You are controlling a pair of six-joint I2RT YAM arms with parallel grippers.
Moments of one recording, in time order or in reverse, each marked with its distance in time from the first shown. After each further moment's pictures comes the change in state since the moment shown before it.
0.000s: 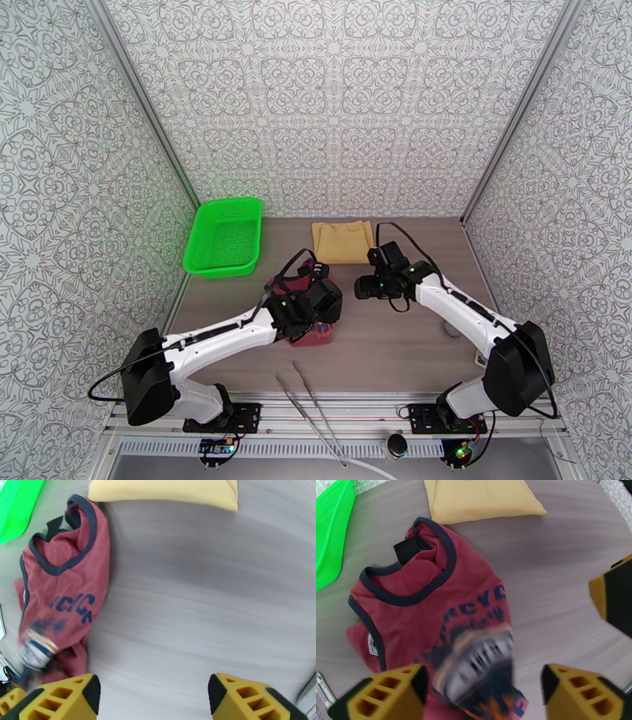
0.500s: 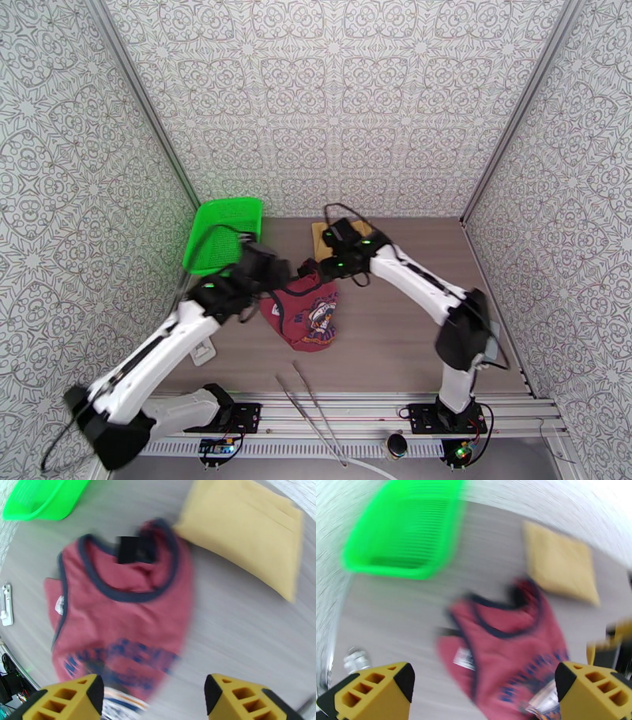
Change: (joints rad) left arm 0.537 -0.345 0.090 -0.311 0.051 -0.016; right arm 0.245 0.477 0.651 -0.195 0.048 -0.055
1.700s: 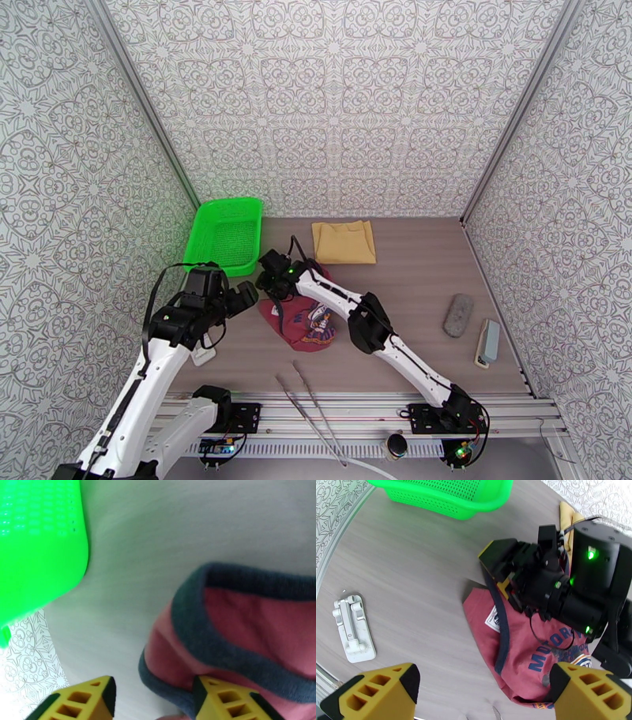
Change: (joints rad) left arm 0.263 -0.214 -0.256 -0.035 0.386 0.029; right arm 0.165 0.789 0.738 0.216 -0.071 0.930
